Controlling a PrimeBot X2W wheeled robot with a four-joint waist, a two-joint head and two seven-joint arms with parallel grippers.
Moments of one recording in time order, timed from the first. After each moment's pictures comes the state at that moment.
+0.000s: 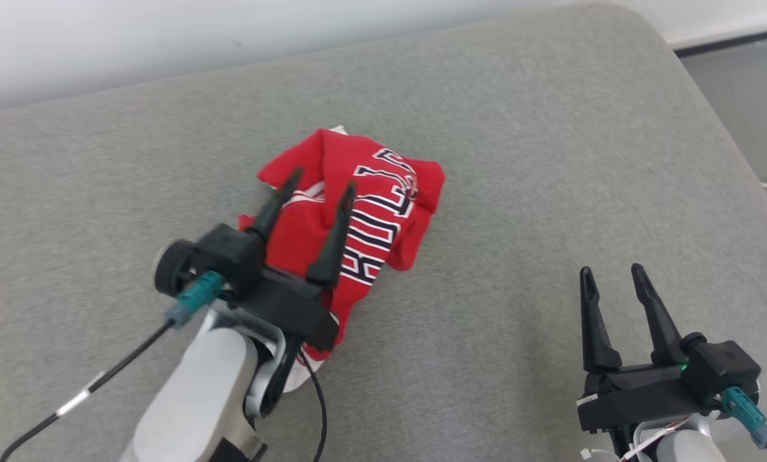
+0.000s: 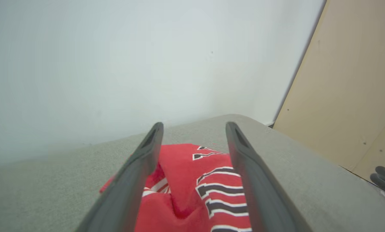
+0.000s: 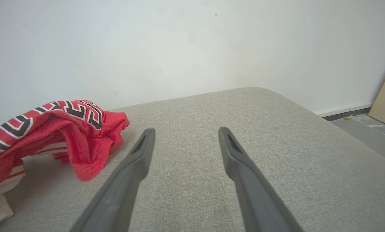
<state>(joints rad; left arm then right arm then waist) -0.59 0.15 -0.46 0.33 -0.43 -0.07 -0.19 -0.15 -0.05 0.03 0.18 0.19 0.13 -0.26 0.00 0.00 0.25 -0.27</state>
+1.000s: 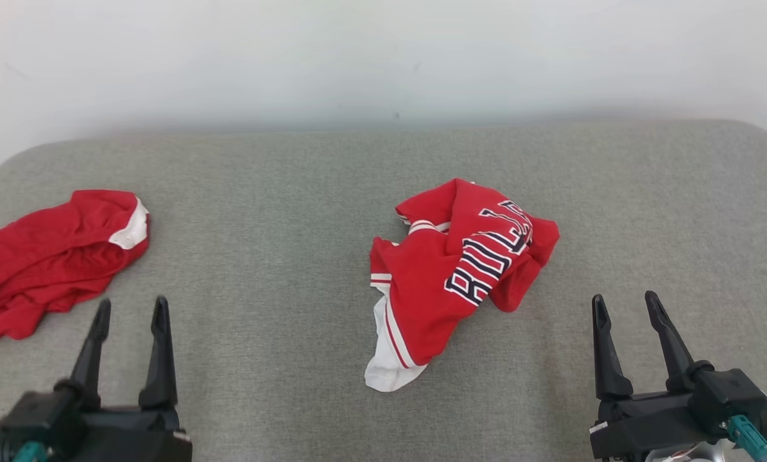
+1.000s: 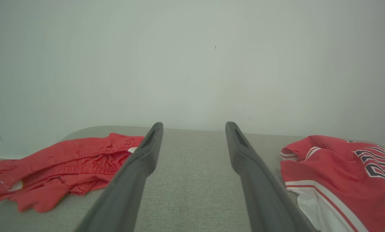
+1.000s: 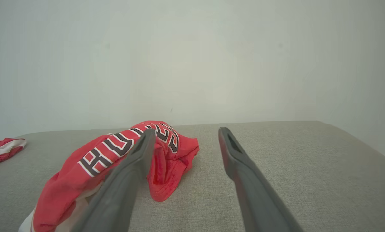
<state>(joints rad) -0.11 0.30 -0.13 0.06 -0.44 0.01 -0.26 -0.07 -0.05 -0.01 0.14 0.12 0.13 -0.26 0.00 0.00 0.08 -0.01</state>
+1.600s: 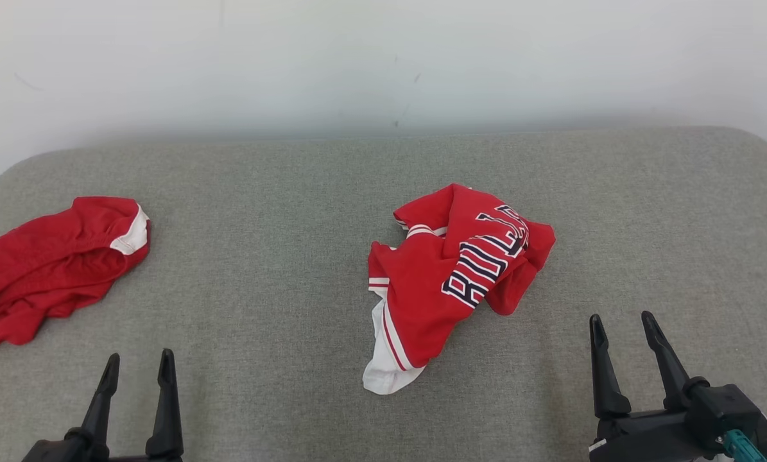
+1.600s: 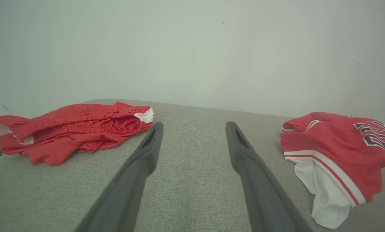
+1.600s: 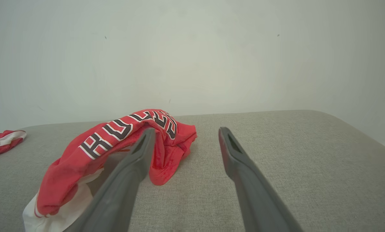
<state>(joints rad) 0.02 0.20 -0.03 0.08 -0.36 -0.06 -0.26 -0.03 -0.05 0.00 0.15 0.12 0.13 -0.25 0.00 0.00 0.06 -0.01</state>
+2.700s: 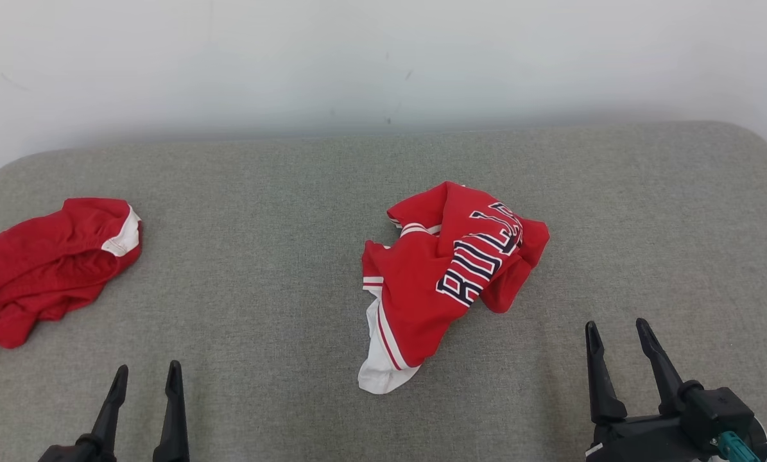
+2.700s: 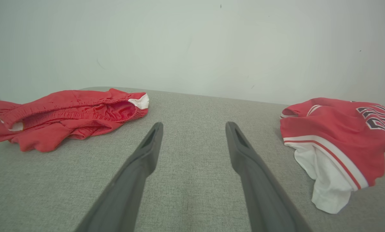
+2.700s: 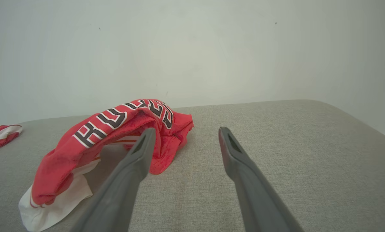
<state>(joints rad) 0.02 0.15 0.01 0.14 -0.30 -0.12 -0.26 -0.03 -0.05 0.00 0.18 0.13 0.13 -0.26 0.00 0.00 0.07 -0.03</state>
